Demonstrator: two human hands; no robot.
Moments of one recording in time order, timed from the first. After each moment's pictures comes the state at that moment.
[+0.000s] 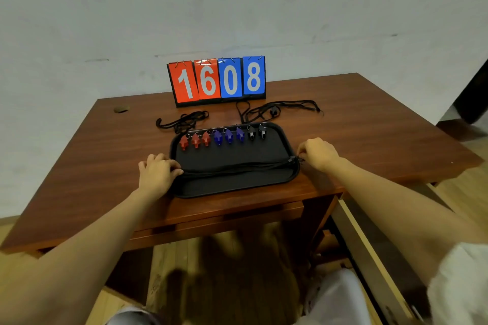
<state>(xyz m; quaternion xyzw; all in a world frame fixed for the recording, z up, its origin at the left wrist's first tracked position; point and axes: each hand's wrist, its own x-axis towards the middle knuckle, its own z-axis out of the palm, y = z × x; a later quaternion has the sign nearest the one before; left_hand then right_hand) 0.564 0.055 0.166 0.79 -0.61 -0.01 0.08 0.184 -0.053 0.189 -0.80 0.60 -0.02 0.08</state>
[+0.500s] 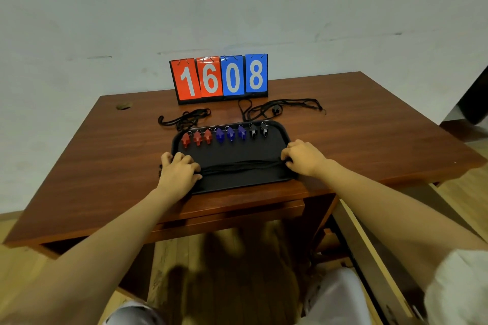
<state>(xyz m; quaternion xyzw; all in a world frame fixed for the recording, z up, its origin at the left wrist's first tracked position) 0.527 0.060 0.160 0.70 -0.71 0.09 -0.01 0.211 -0.039 0.186 -0.88 0.47 0.06 0.00</state>
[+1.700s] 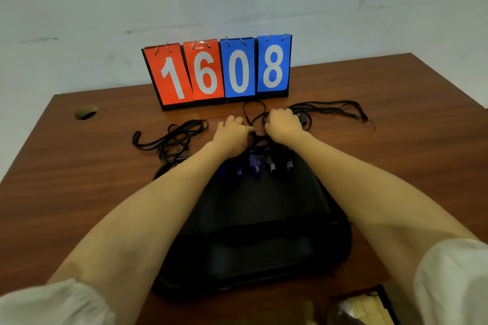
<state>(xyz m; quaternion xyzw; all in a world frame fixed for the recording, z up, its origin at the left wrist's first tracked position) 0.486 -0.214 0.165 0.64 -0.76 -0.08 -0.06 0.347 -0.256 0.174 -0.78 0.61 -0.02 0.15</state>
